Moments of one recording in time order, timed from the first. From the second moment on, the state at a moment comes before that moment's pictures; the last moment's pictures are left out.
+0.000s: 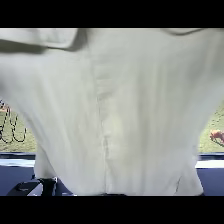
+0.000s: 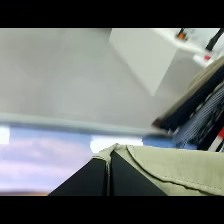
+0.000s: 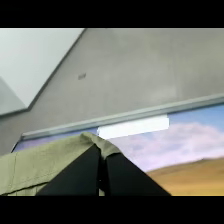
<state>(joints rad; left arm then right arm) 0.04 -0.92 1.84 1.18 -1.06 -1.69 -0.25 -1.02 2.09 -1.04 1.24 1.77</state>
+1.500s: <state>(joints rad) 0.01 -1.39 1.46 1.22 -1.30 -1.79 -0.25 -1.41 1.61 -1.13 1.52 1.63</state>
